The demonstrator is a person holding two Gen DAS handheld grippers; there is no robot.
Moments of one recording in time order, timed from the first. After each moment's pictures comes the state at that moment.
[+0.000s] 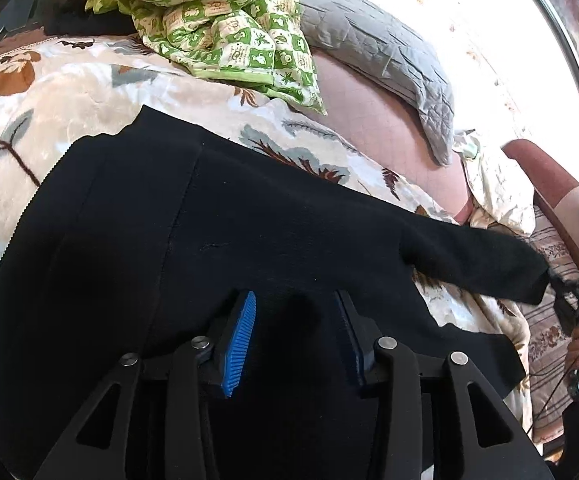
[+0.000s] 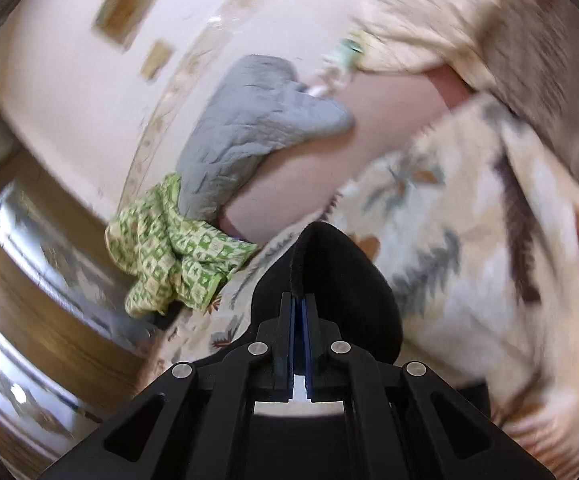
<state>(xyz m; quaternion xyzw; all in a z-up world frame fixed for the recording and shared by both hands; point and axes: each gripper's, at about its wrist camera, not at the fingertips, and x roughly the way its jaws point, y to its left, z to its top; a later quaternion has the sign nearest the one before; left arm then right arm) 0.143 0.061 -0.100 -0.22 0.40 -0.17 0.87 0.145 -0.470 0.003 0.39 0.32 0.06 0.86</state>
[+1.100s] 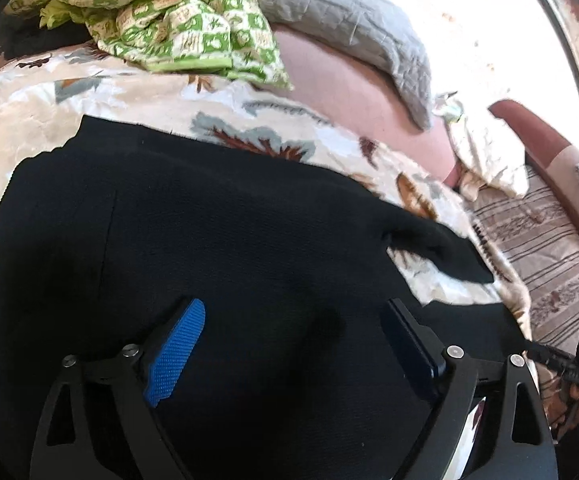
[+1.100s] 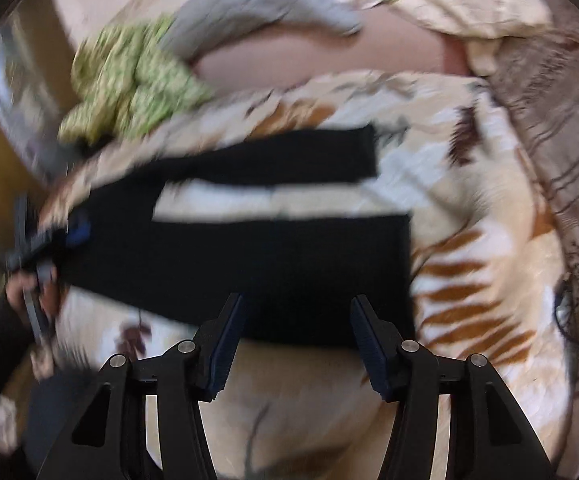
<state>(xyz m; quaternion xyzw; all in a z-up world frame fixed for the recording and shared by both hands) 0.163 0.032 -0.081 -0.16 0.43 -0.20 0.86 0.050 -0.394 -0.047 0.10 0.49 0.06 0.86</state>
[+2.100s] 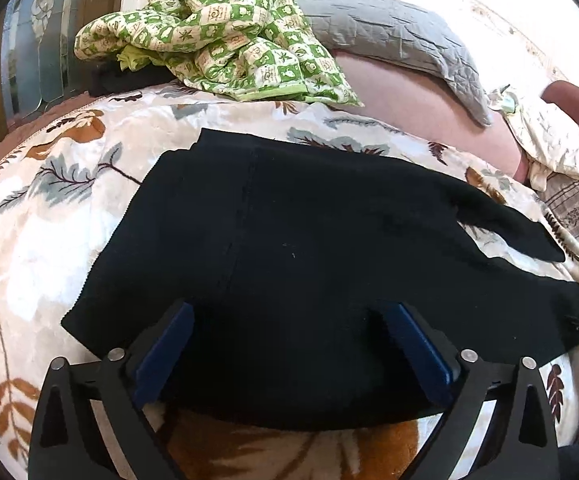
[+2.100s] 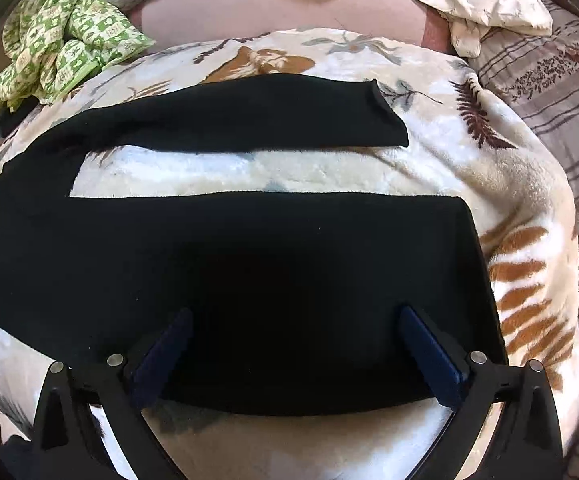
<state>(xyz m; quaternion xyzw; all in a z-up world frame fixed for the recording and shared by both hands) 0.088 0.041 -0.063 -0.07 0.39 -0.05 0.92 0.111 -0.329 -0.090 0.04 0.55 -0.08 0.83</state>
